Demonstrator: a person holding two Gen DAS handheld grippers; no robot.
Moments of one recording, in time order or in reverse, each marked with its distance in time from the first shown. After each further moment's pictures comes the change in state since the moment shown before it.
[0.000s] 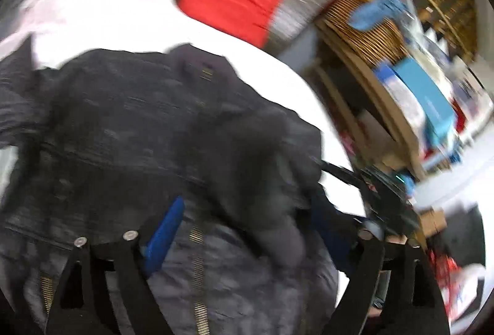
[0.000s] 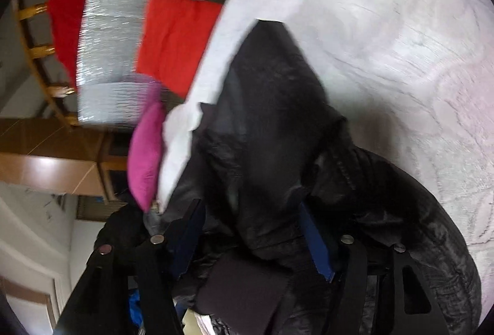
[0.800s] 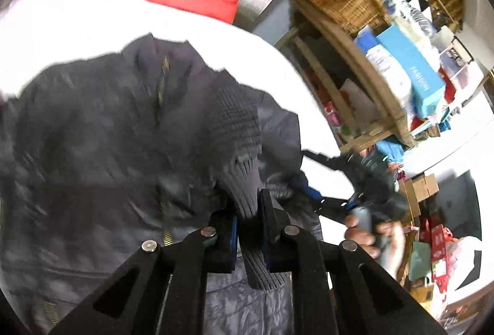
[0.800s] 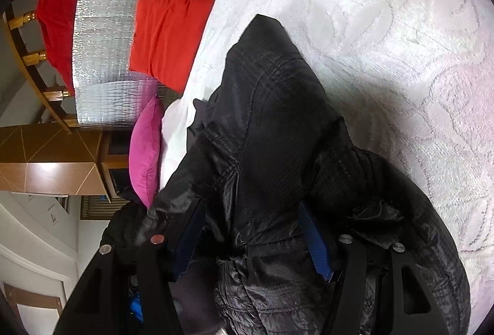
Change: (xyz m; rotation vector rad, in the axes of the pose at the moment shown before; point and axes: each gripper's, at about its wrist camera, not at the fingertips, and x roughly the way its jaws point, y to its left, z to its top) left arm -0.008 -0.024 0.060 0.097 0.119 -0.028; right arm 0.003 0.005 0.006 0.018 0.048 0.023
